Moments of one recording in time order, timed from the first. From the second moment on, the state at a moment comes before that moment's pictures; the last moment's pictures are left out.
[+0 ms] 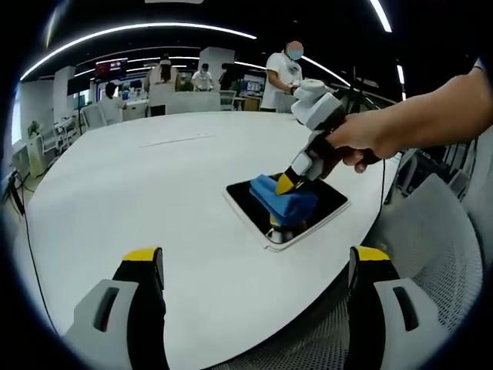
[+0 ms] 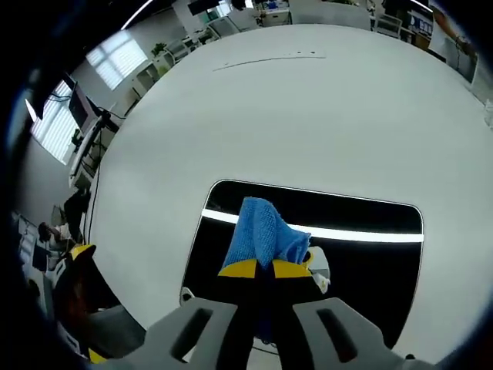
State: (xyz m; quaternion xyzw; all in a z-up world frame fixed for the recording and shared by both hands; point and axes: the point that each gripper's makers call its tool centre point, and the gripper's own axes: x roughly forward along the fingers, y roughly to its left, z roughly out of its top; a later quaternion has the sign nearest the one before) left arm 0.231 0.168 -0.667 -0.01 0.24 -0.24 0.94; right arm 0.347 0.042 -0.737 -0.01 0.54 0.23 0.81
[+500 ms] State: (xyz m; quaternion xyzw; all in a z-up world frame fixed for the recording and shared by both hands) left arm 0.232 0.167 -0.666 -0.02 0.24 -0.24 0.94; right arm 0.318 0.040 -0.737 -0.01 0.55 0.24 0.80
